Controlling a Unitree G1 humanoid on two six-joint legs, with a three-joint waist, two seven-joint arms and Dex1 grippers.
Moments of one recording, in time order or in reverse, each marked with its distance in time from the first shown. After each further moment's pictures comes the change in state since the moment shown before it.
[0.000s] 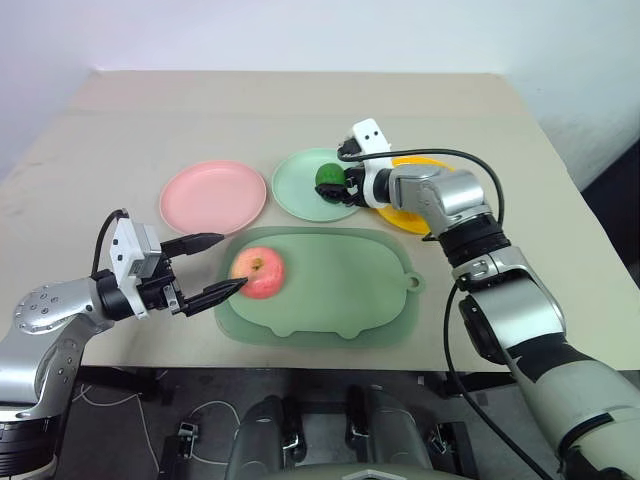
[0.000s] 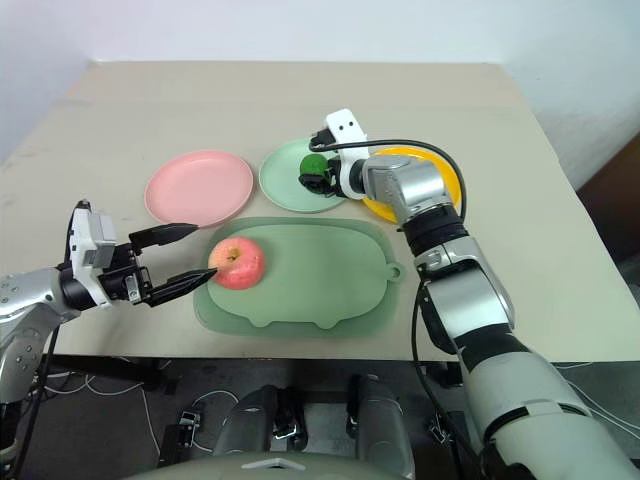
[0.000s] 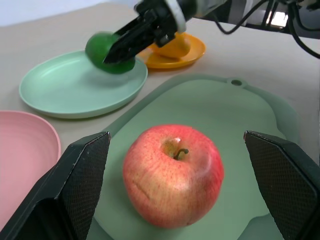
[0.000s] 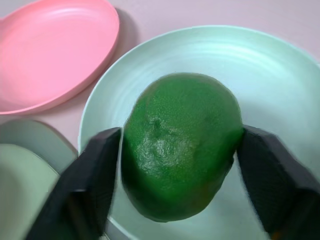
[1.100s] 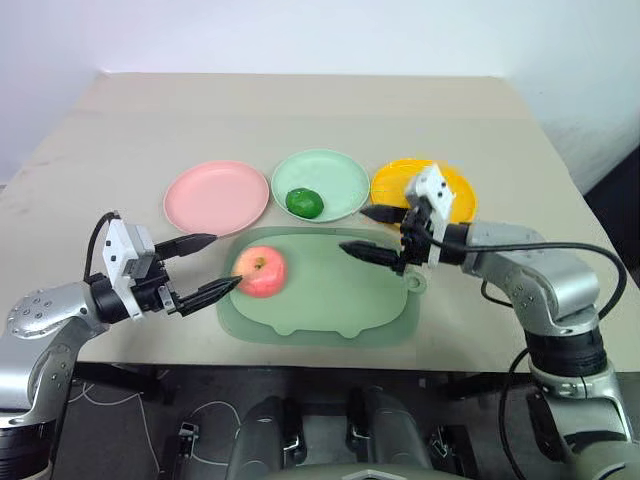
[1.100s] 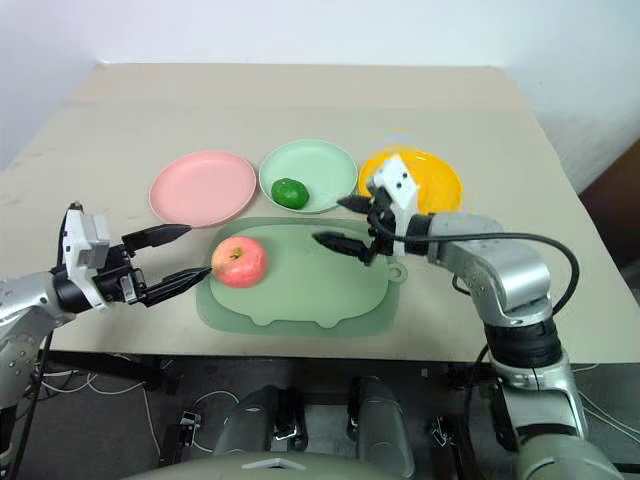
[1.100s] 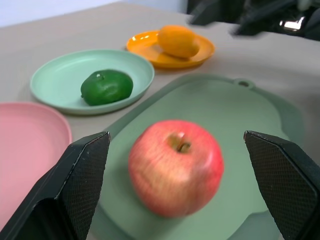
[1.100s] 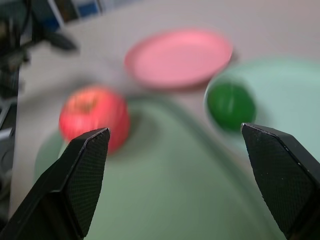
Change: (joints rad) left arm 0.027 0.002 0.028 0.027 0.008 -0.011 0.020; right arm 0.644 -0.288 -0.183 -1.087 0.206 0.226 0.228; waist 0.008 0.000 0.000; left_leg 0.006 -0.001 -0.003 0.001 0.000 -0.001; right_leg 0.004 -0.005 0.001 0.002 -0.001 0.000
